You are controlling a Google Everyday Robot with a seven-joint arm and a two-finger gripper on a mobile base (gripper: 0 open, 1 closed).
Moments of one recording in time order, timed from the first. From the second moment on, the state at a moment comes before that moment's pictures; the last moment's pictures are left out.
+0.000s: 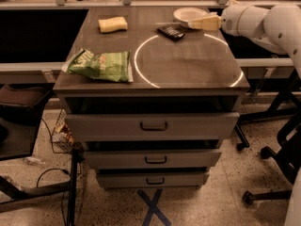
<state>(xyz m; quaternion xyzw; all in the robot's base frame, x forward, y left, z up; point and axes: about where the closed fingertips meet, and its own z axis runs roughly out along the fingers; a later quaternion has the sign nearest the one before) 0.832 -0.223 0.952 -0.26 0.71 0.13 0.65</state>
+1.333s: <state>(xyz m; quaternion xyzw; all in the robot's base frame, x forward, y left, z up) 0.876 -0.143 0.863 -0.34 0.72 0.19 0.58</state>
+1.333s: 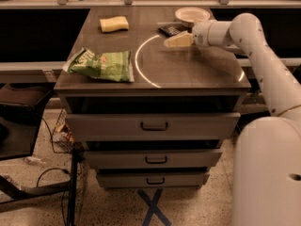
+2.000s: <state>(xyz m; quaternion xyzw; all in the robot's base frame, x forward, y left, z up) 0.887 -0.119 0.835 -0.35 0.73 0.22 0.54</state>
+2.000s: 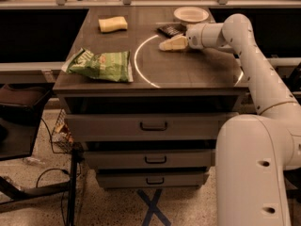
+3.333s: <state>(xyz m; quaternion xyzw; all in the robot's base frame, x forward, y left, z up) 0.890 -0.102 0.830 -0.35 0.74 0.25 0.53</state>
